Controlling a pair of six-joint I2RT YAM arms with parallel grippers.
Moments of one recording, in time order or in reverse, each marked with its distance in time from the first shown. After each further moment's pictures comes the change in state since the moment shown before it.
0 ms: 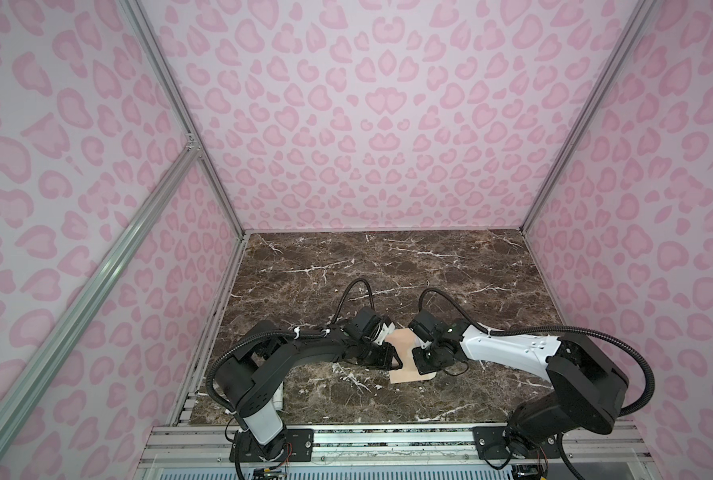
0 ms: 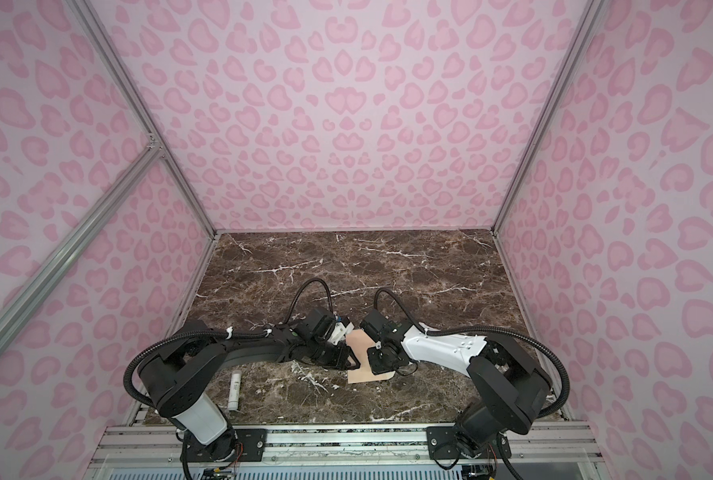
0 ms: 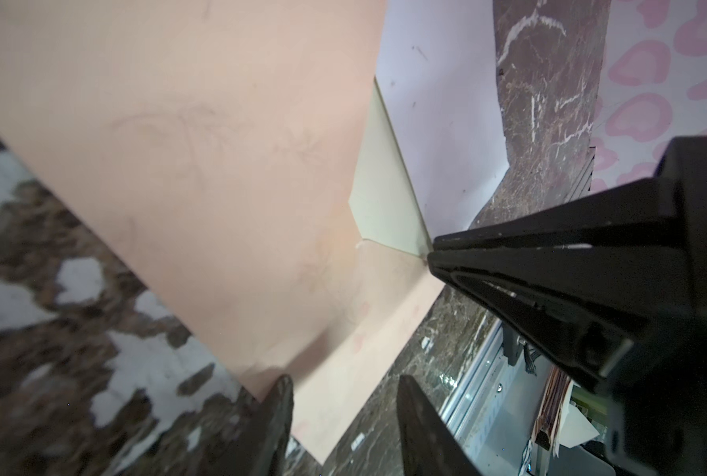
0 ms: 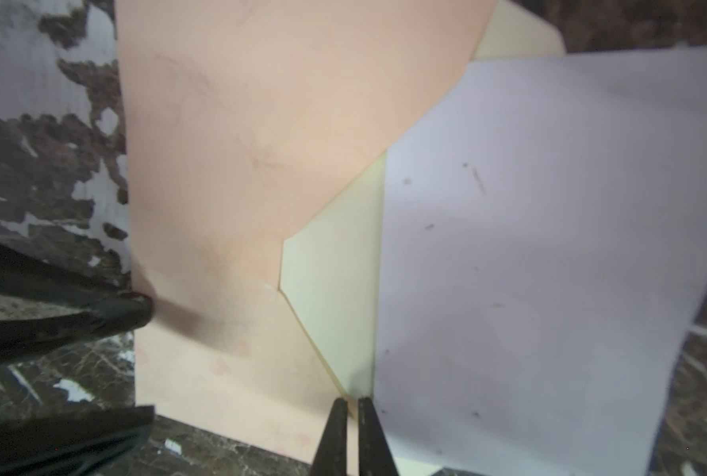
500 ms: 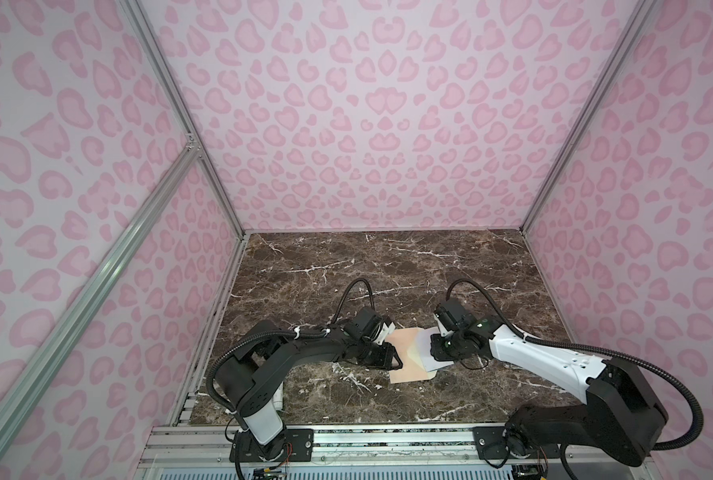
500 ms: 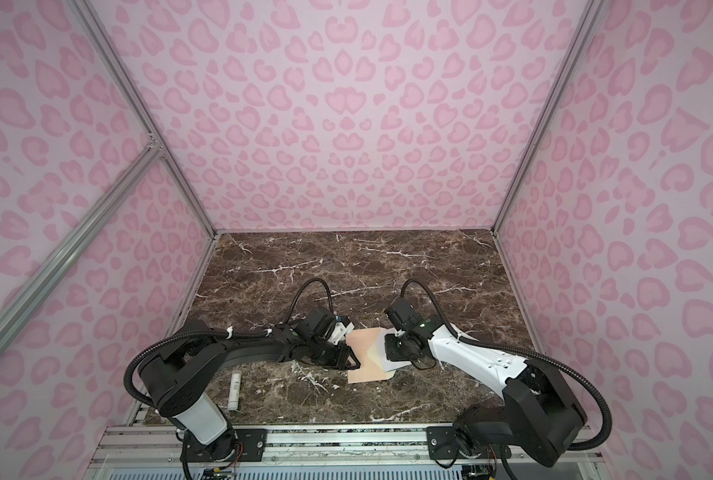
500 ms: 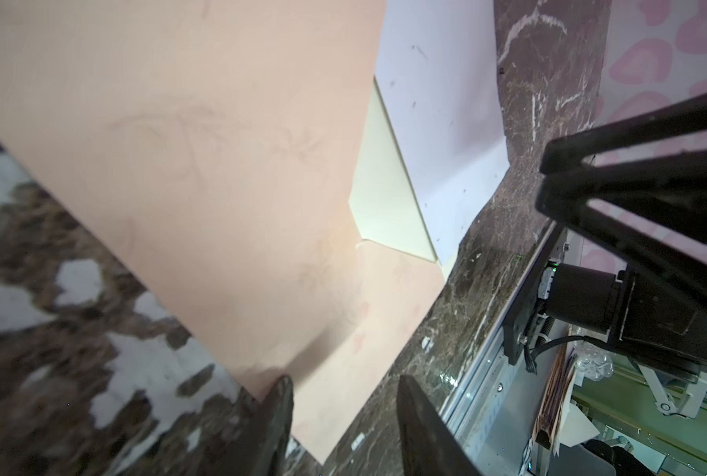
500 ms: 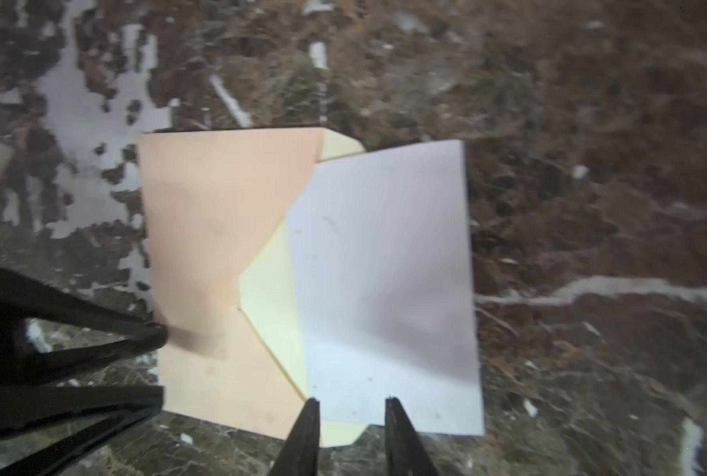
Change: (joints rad) left arm 0.000 0.003 0.003 -0.003 0.001 0.004; right arm -0.215 -0.209 -0.087 -0.018 -0.016 0.002
